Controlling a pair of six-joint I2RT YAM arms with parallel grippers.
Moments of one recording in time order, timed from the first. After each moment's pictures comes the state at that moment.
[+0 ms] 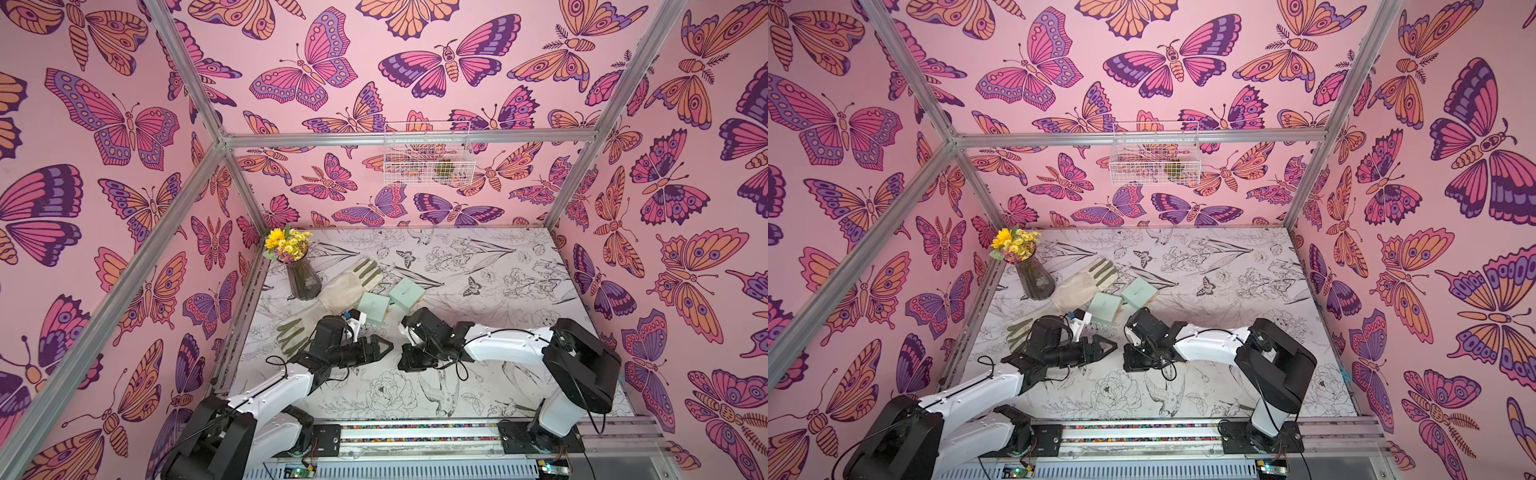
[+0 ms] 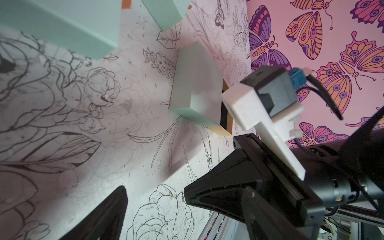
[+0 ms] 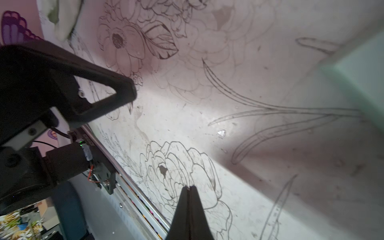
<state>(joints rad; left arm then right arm) -0.42 1.11 0.30 0.12 0.64 -0.74 0.96 1.69 0.89 -0.17 -0.39 0.83</state>
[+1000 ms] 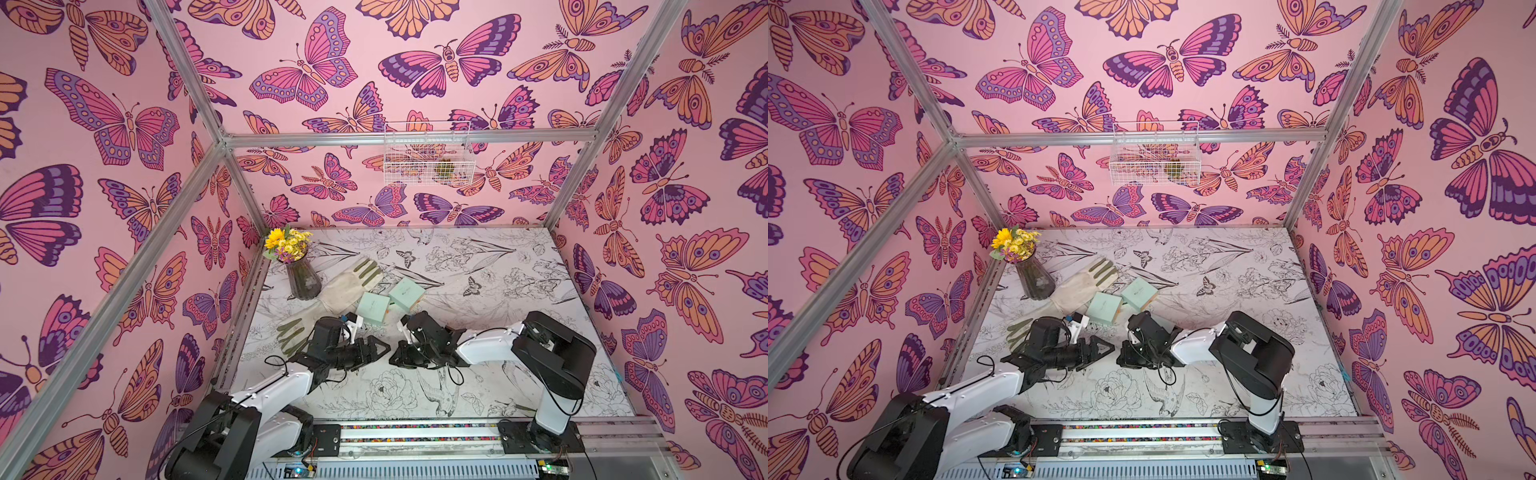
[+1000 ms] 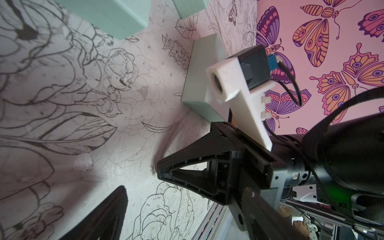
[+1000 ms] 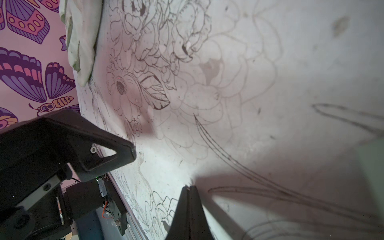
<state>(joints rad) -0.38 1.14 0.29 0.10 0.68 -0.77 0.95 1.83 0.82 0.17 -0.37 0.97</state>
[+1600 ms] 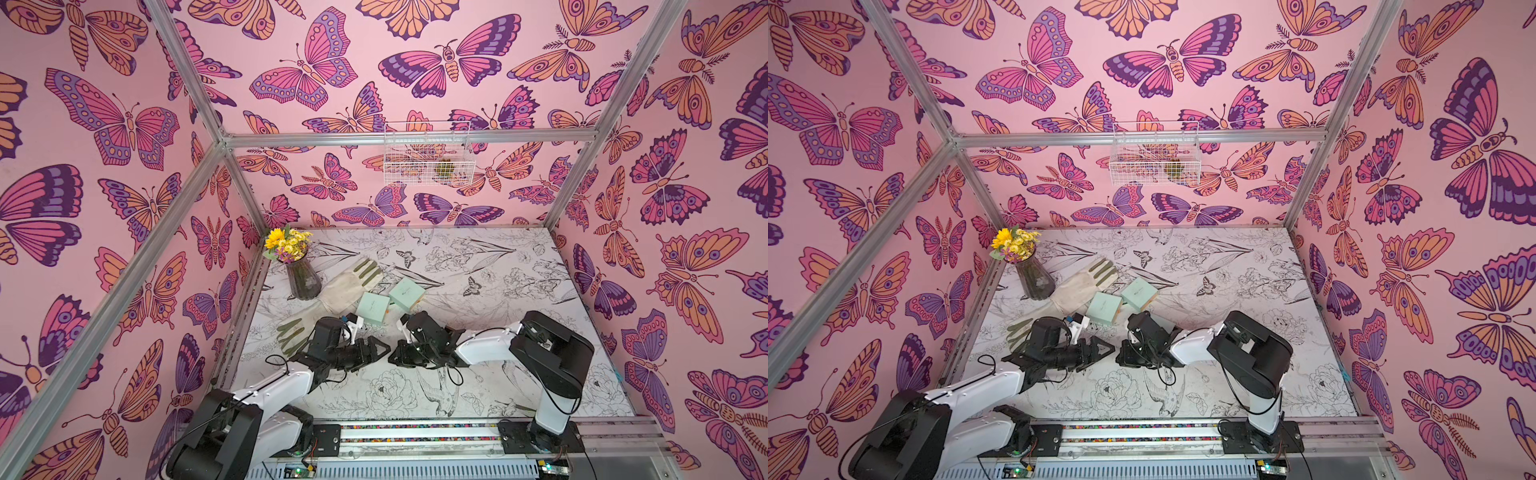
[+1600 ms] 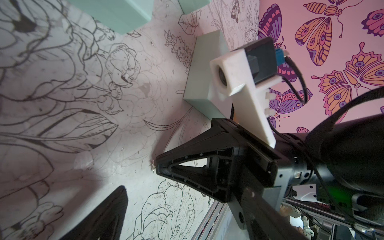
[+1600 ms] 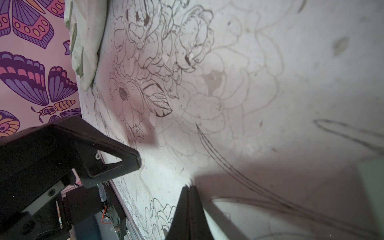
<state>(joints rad) -0.38 1.15 0.29 0.10 0.69 -0.77 0.95 1.84 0.81 0.20 -0.36 0.97</state>
